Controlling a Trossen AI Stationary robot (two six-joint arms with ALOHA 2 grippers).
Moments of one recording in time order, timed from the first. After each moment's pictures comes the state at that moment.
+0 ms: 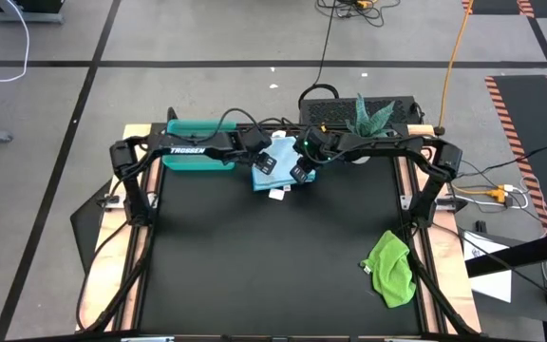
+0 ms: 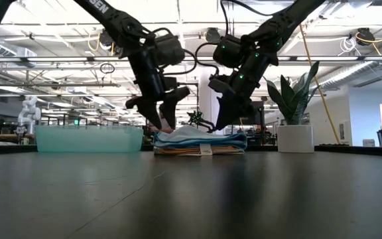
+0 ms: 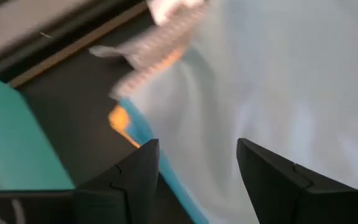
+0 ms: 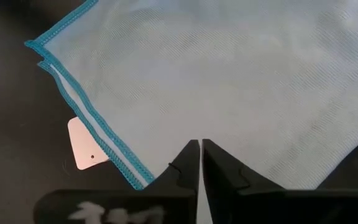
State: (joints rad) left arm 0.41 1.83 1.25 -0.46 -0.25 -0.48; right arm -0.44 1.76 1.11 -0.34 -0.08 0.25
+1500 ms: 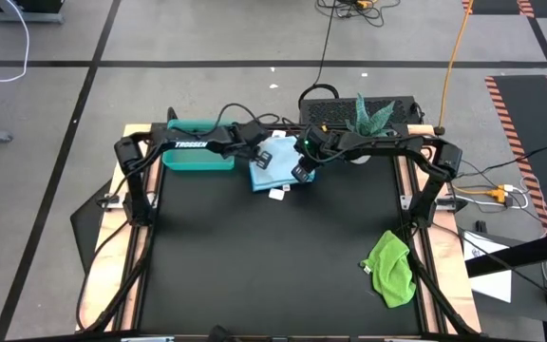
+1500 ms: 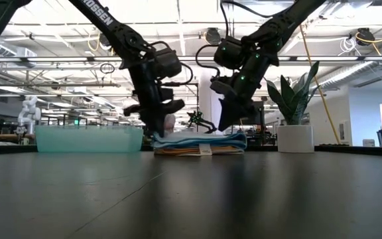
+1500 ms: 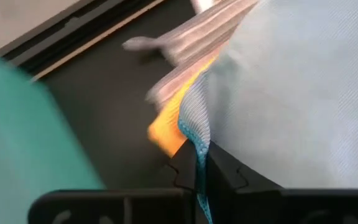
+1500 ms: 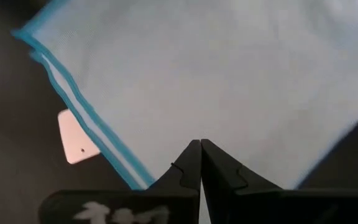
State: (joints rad) left arm 0.49 1.88 1.25 -0.46 -0.23 -0.44; right arm -0.45 1.76 1.11 -0.36 -0.08 0.23
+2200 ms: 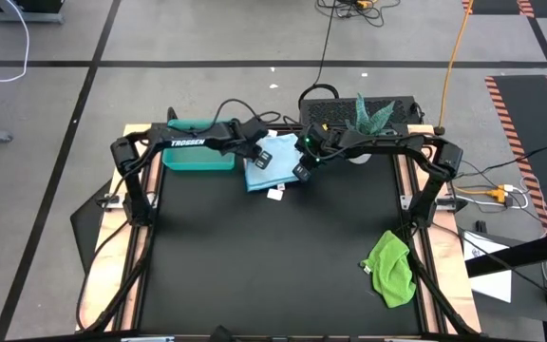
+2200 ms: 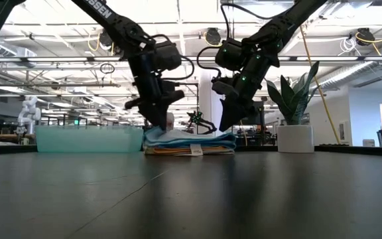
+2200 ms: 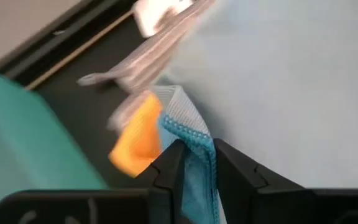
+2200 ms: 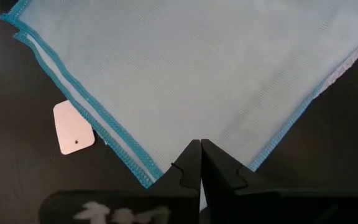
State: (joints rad) left arm 0.49 1.86 1.30 -0.56 -0.16 -0.37; right arm -0.47 1.76 1.11 -0.37 -0.11 0.20
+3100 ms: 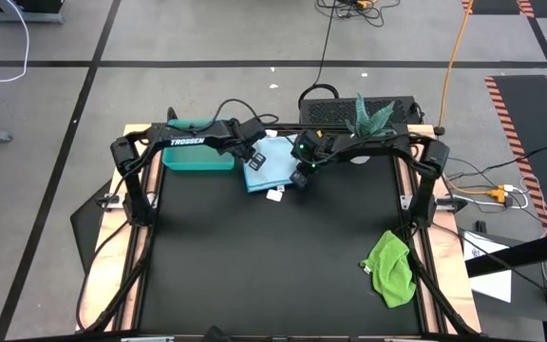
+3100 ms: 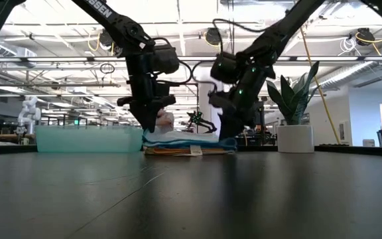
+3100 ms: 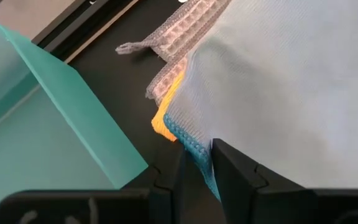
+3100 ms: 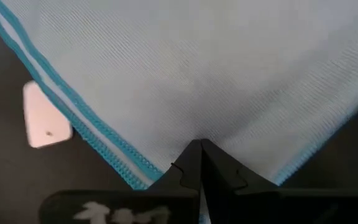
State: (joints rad) left arm 0.50 1.86 1.32 -0.69 -0.23 -0.35; right arm -0.45 1.87 1.11 -0.33 -0.13 0.20
